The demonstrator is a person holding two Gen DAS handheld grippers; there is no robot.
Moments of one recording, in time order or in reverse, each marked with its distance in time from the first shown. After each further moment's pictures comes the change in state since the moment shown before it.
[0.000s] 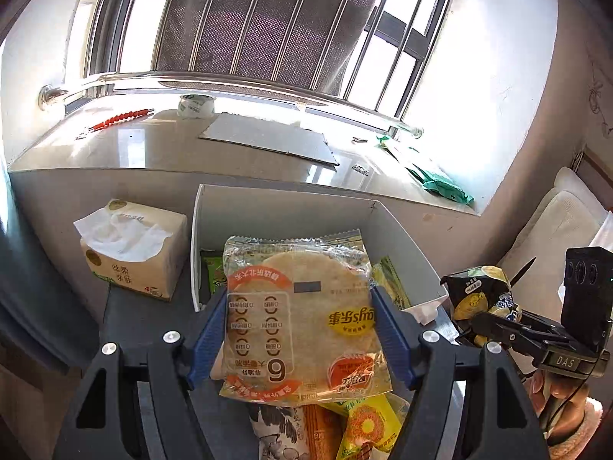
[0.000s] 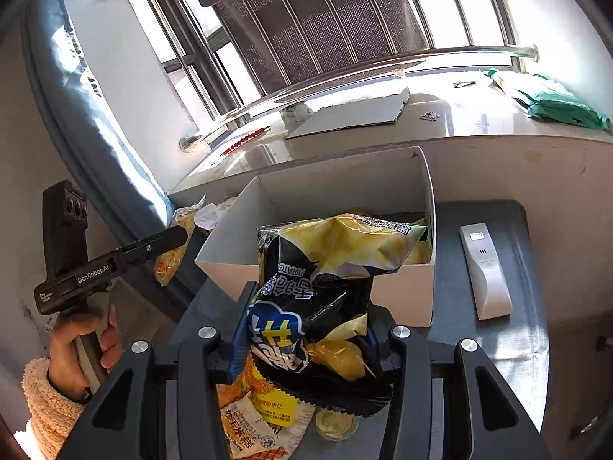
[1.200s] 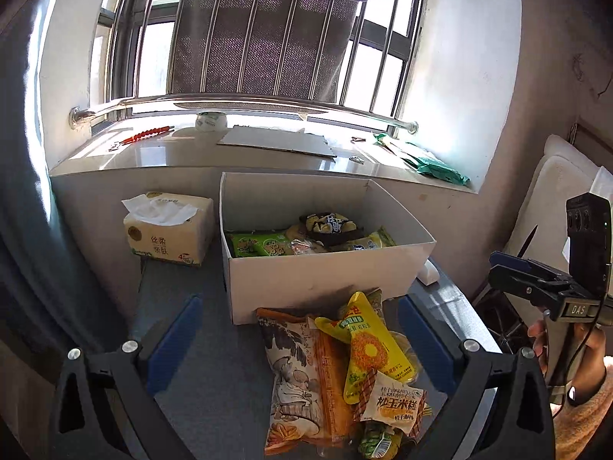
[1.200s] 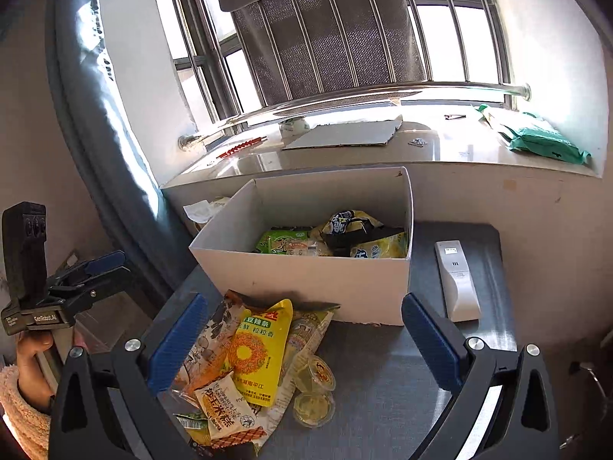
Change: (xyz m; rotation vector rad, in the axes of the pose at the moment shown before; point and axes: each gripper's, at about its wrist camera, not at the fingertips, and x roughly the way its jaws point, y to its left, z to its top) left arm -0.088 -0.017 -0.101 0.075 -0.084 0.089; right arm -0.046 0.020 -0.051 -0.095 -0.064 -0.077
